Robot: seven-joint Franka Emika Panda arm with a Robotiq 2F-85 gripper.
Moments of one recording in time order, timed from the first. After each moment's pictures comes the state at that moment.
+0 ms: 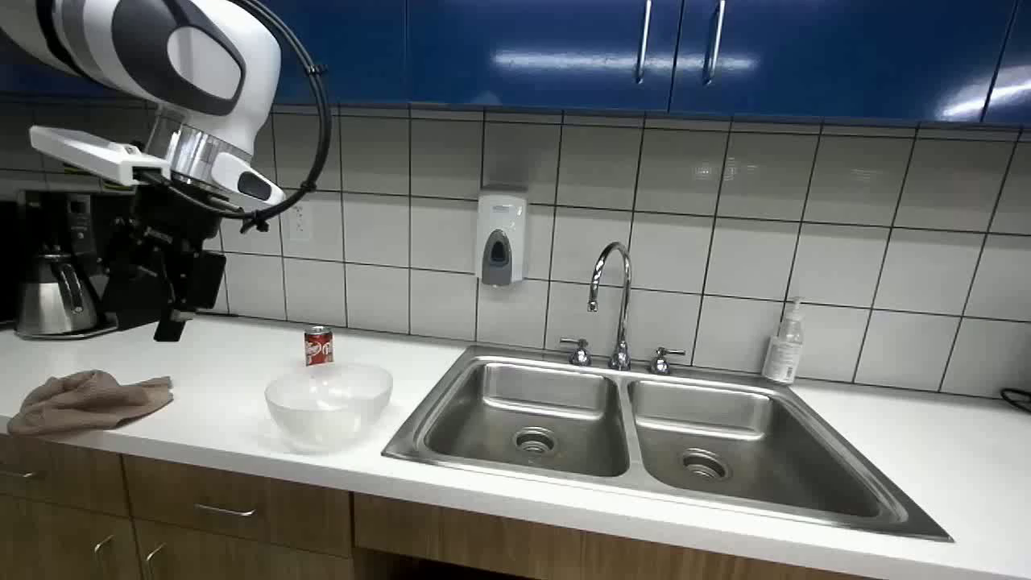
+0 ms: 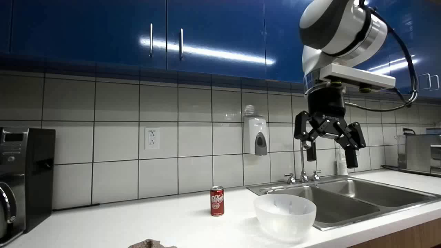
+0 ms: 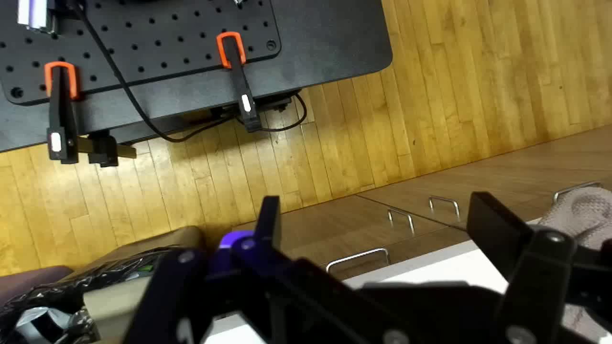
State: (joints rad) arm 0.10 -0.52 0.02 -2.62 0.29 1.85 0.14
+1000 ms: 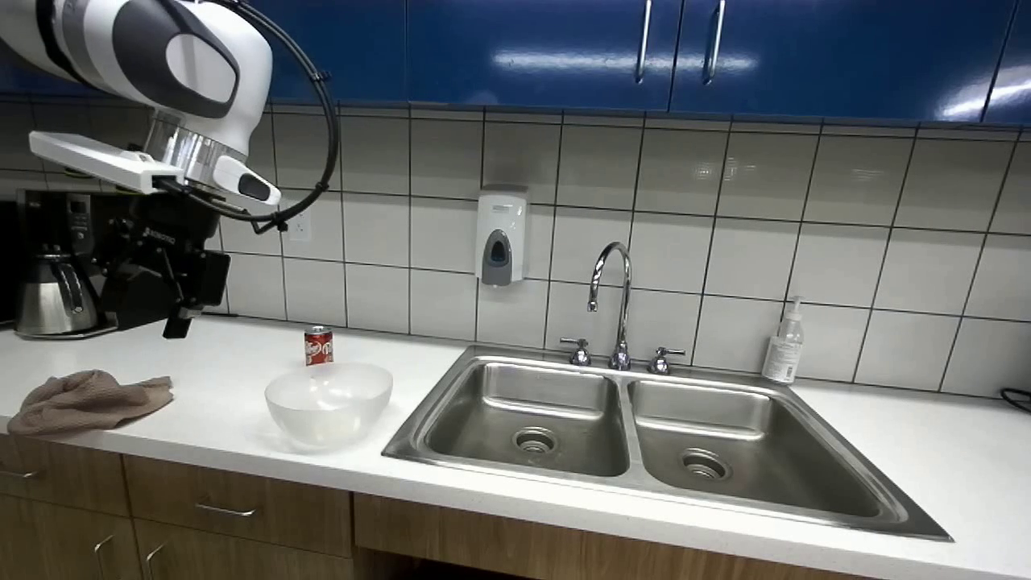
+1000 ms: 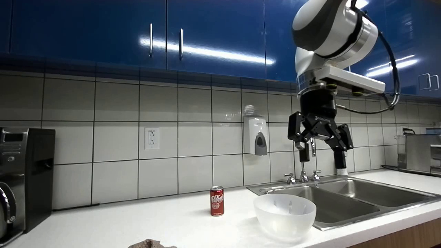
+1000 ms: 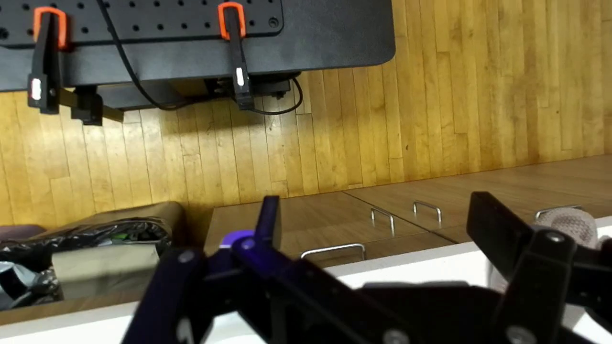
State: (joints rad) arm 0.12 -0.48 0.04 -2.59 0.29 1.89 0.04
